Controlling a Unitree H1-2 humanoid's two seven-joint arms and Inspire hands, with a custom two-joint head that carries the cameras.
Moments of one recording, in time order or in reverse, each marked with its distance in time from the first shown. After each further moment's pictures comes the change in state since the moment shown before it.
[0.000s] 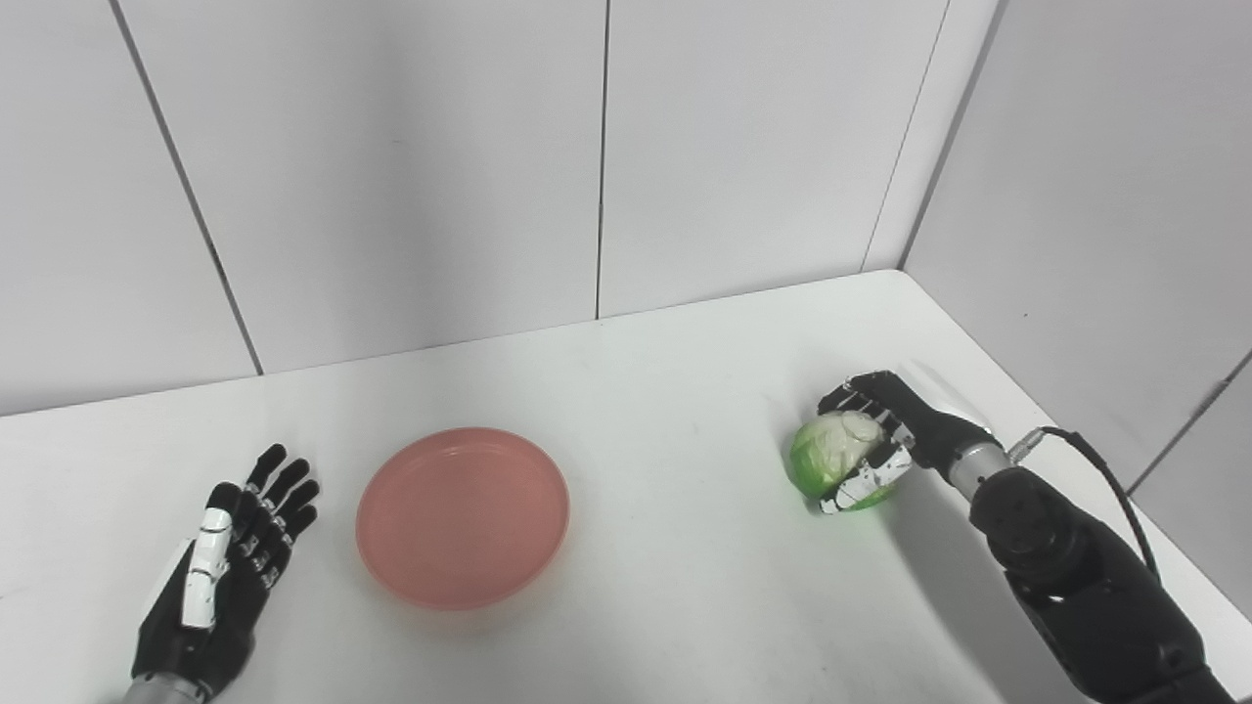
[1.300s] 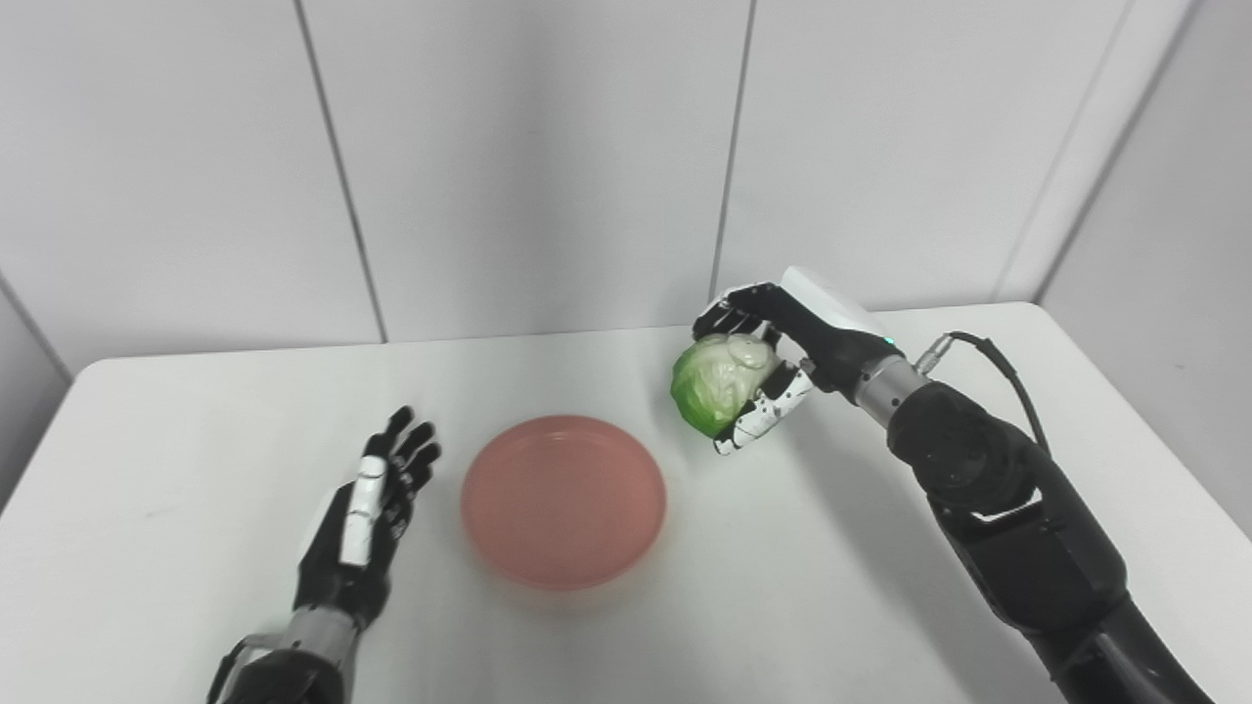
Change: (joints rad) left arm 0.014 -0.112 -0.067 -0.062 0.111 0.013 0.220; right arm -0.376 0.158 0.258 -0.089 -0.059 0.001 0.163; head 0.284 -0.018
